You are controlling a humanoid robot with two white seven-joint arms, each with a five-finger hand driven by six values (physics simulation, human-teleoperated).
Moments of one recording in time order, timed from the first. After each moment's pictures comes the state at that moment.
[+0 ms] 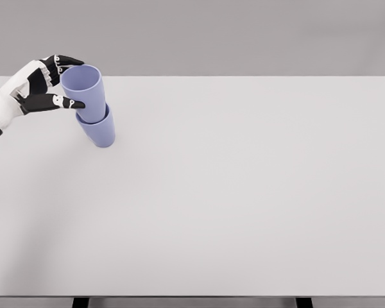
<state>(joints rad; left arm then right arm) -0.41 0.51 -0.04 -1.35 0.36 -0.02 -0.61 0.03 0.00 0.15 0.01 -0.09 -0.07 0.07</state>
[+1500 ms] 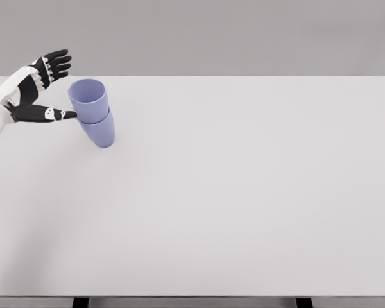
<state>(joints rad) -0.31 0.53 0.03 -1.45 0.36 -0.02 -0.61 0.03 0.00 0.15 0.01 -0.09 -0.07 0.07</state>
